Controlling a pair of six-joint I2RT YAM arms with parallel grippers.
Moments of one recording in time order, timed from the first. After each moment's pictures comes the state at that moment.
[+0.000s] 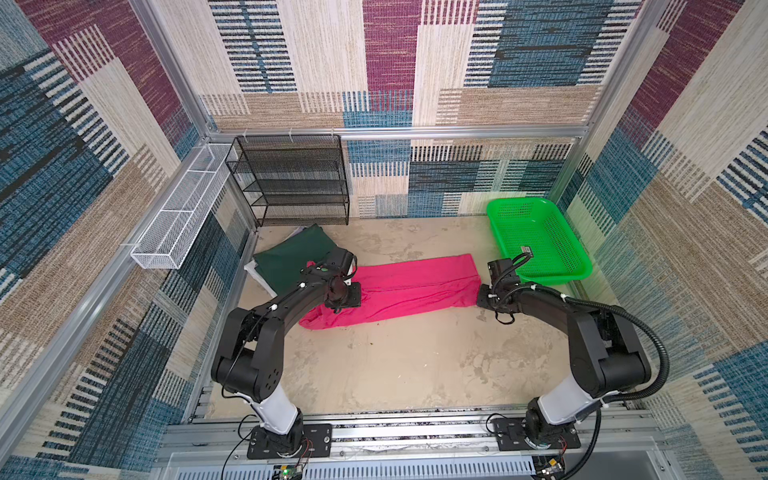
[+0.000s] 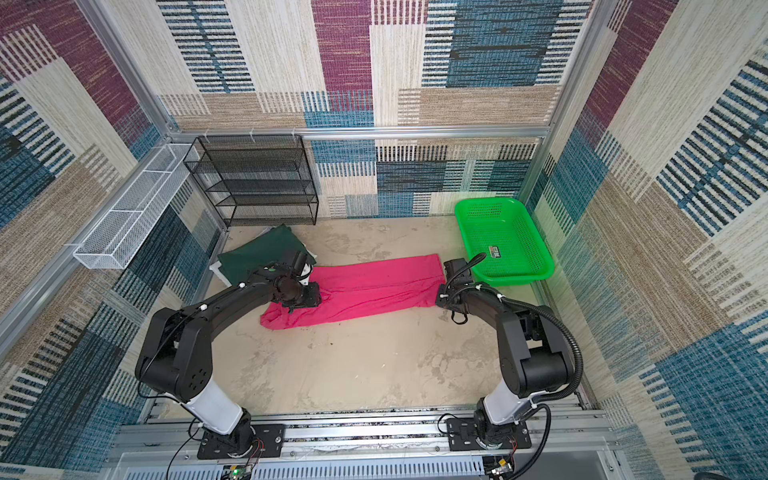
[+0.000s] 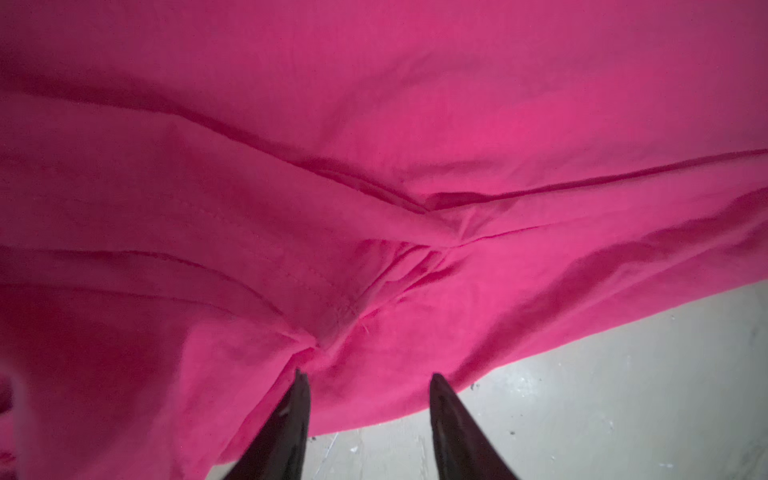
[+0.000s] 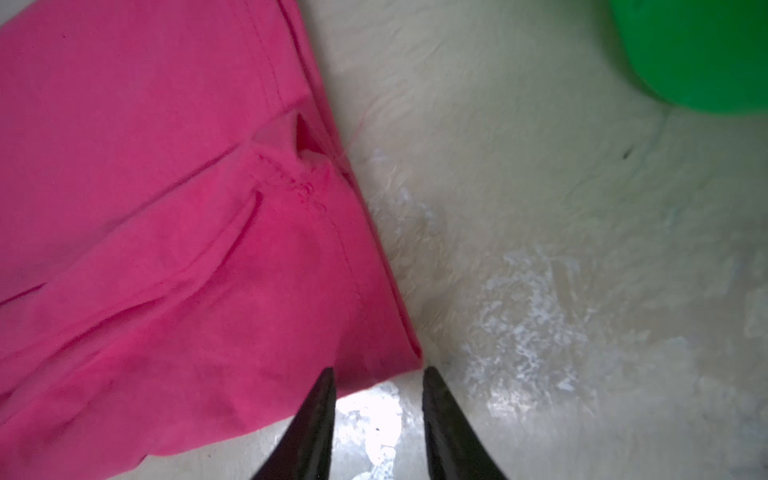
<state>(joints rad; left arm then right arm) -0.35 1.70 1.16 -0.65 0.05 -0.34 0.16 1.61 0.86 -0.32 0.07 0.44</state>
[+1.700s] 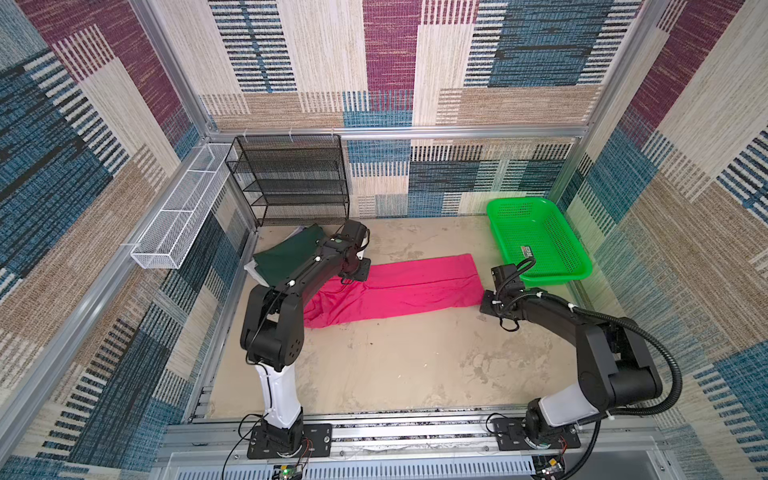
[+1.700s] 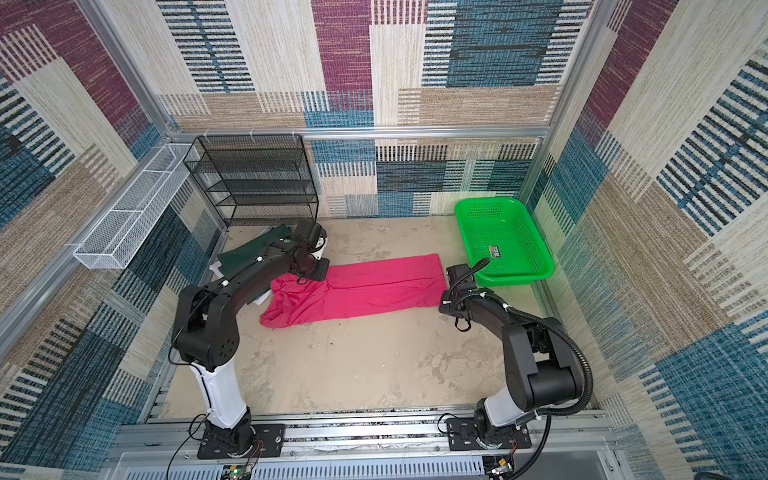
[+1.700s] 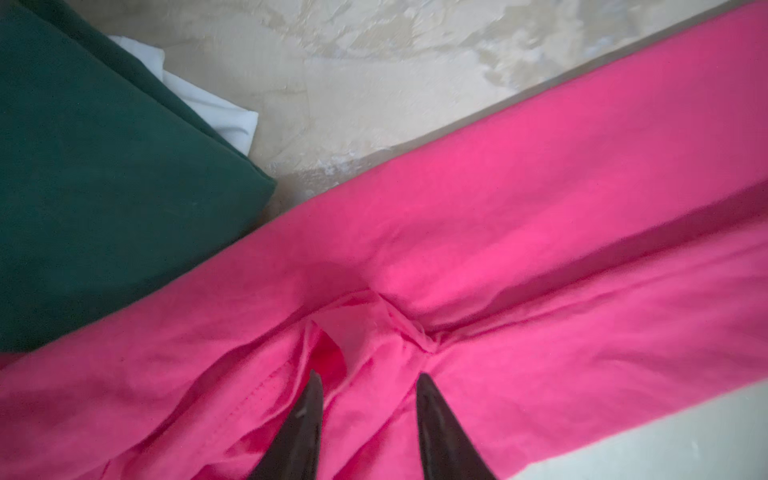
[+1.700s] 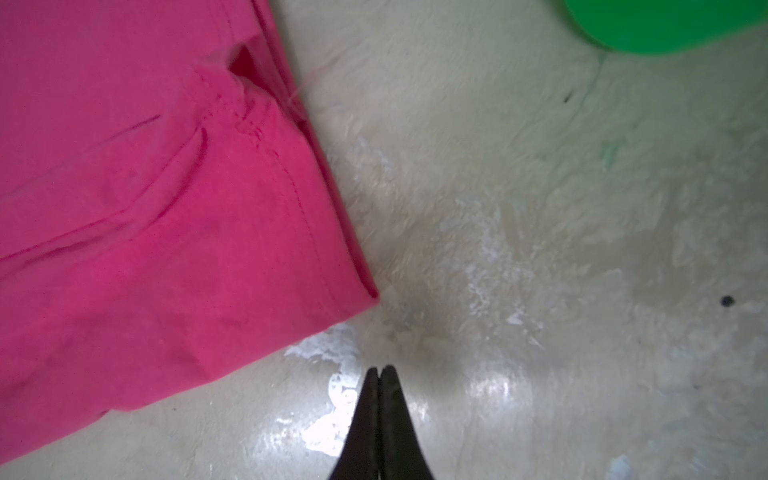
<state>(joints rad) -0.37 1.85 1.50 -0.73 -0.07 -0.09 0.16 1.53 0.80 -0.36 0.09 0.44</state>
